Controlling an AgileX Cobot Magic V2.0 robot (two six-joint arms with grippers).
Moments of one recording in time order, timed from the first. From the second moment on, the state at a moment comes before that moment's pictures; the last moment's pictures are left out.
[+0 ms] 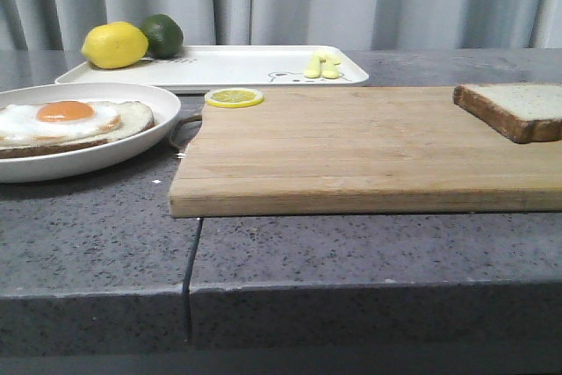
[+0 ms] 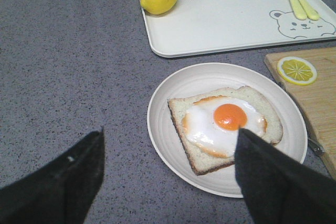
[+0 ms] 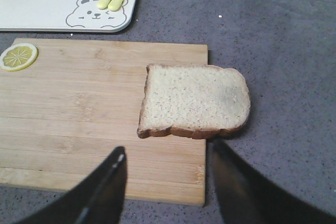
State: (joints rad) left arm -0.09 0.63 -0.81 -0.10 0.75 0.00; right arm 0.17 0.65 -0.85 0.06 0.79 0.06
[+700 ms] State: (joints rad) left arm -0.09 0.63 -0.81 -0.10 0.75 0.00; right arm 0.17 0.65 -0.85 0.06 0.79 0.07
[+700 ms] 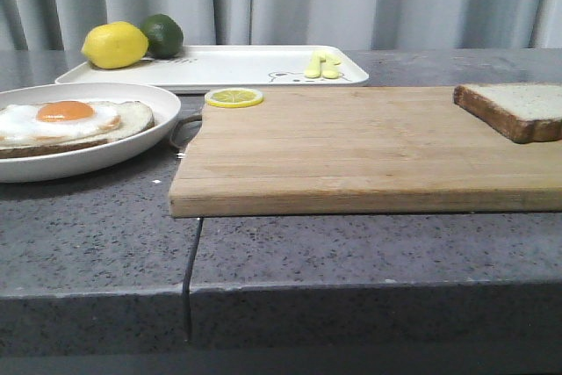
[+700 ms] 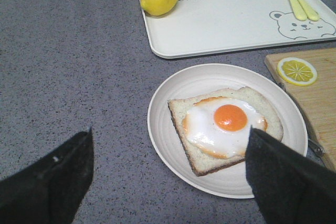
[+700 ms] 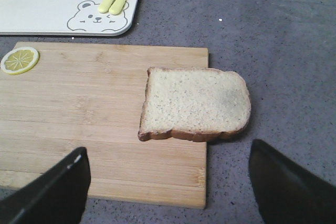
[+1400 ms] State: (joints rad) left arm -0.09 0.63 -0.81 -0.10 0.75 0.00; right arm -0.02 0.69 -0.87 0.11 0.75 -0.05
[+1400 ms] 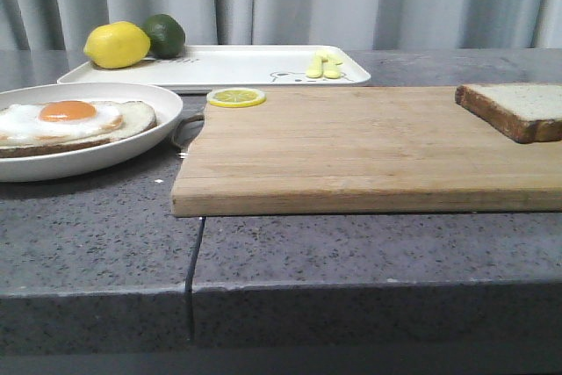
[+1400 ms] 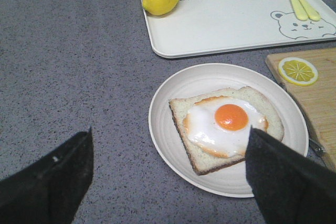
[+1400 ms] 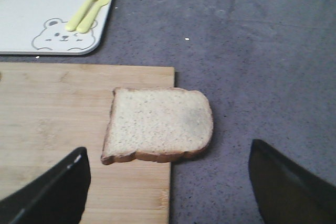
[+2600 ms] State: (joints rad) left arm -0.09 0.63 -0.81 -0.10 0.75 0.00; right arm -0.50 1.40 -0.88 1.07 0.79 -0.81
